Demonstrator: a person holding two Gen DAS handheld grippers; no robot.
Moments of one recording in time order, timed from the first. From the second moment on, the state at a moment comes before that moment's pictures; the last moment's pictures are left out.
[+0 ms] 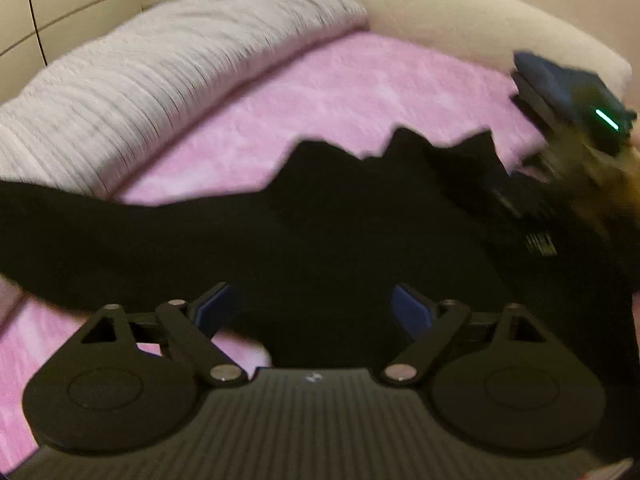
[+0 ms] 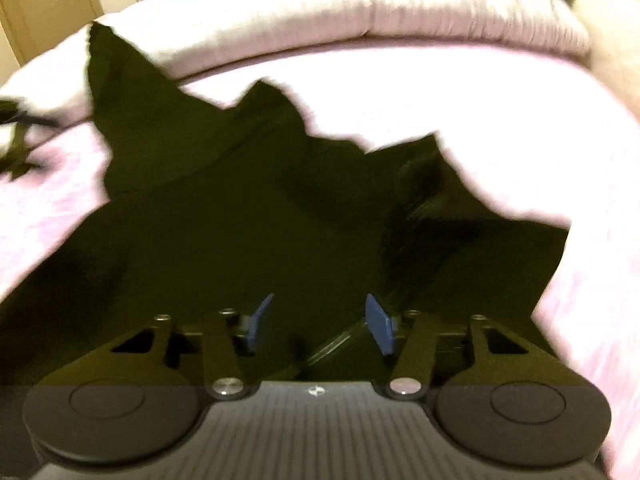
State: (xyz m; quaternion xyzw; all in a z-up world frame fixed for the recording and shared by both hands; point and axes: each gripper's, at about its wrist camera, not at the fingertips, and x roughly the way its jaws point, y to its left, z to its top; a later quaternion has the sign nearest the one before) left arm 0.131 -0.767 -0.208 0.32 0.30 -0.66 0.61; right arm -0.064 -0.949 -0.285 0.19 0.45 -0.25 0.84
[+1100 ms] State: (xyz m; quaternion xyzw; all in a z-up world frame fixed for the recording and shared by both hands) left arm 0.020 -0.543 -0.274 0.42 0.47 -0.51 0.59; right arm -0.449 -0.839 -0.306 0.34 0.43 -0.49 0.68
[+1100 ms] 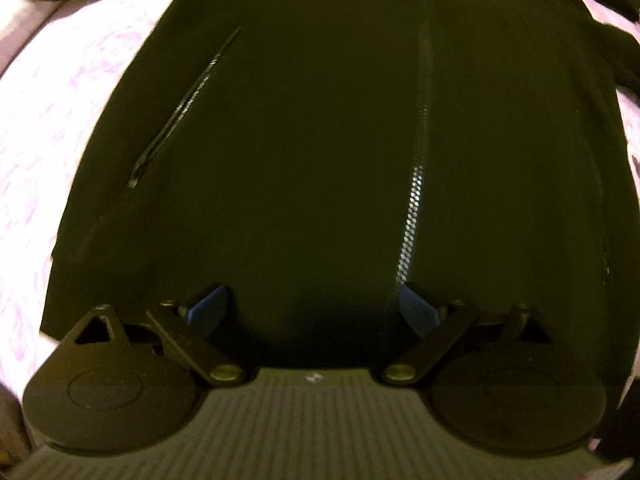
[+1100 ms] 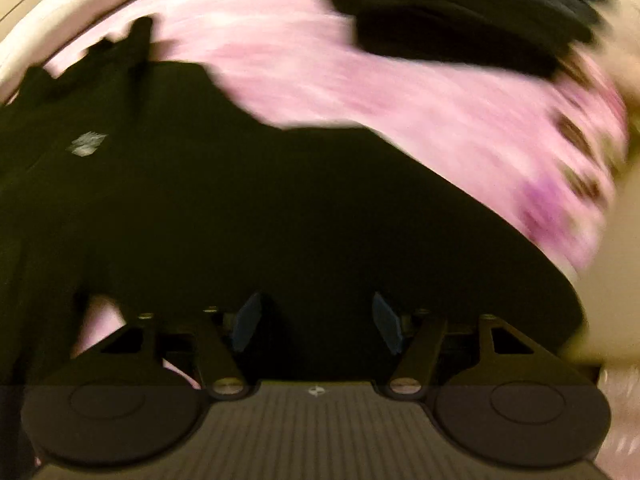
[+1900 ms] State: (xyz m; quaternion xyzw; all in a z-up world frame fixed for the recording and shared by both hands) left arm 0.039 -0.351 -0.148 0.35 0.37 -0.55 0.66; right arm -0.305 -0.514 -0.183 0.37 0.40 -0.34 0.76
